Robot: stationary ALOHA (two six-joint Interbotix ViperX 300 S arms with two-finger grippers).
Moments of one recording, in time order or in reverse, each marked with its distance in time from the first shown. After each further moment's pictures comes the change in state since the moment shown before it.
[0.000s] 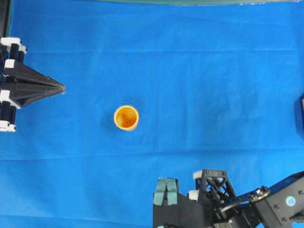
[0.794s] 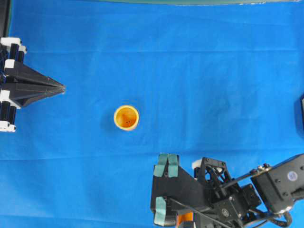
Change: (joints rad) left arm -0.002 0.002 0.000 0.000 0.002 0.002; right arm -0.058 -0.046 0.032 0.084 -0.083 0.020
